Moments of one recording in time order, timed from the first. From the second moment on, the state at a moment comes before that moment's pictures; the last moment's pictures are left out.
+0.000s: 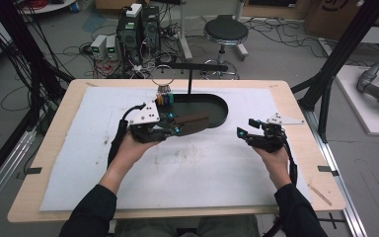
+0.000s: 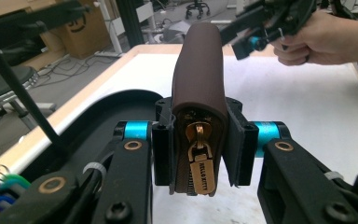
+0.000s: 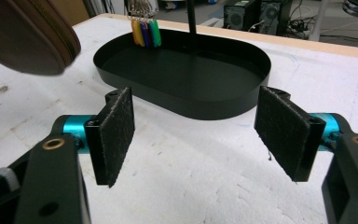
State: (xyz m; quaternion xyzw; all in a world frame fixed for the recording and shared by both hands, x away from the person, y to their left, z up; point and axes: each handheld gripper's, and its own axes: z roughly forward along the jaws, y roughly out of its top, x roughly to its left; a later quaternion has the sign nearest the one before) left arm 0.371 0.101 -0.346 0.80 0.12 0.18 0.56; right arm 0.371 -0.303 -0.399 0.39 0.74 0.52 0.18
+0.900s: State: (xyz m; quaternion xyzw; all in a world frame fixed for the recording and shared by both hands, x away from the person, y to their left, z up) left arm 0.429 0.084 -0.354 0.82 0.10 0.27 0.50; right arm 0.373 -0.308 -0.400 0.40 0.73 0.53 0.18
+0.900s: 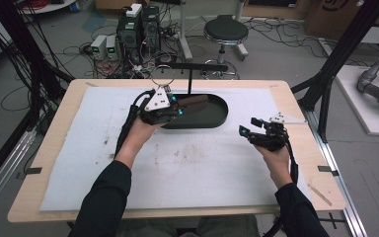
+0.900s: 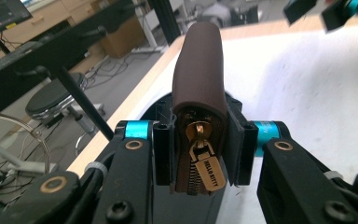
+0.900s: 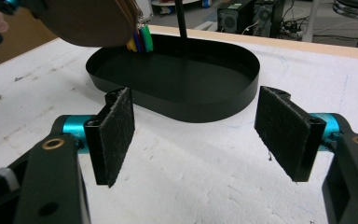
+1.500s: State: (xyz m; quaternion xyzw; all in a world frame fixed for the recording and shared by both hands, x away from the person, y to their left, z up) left arm 0.468 0.075 -0.377 0.83 0.12 0.28 0.46; right arm 0.375 -0.310 -0.400 0.41 0.73 0.53 0.18
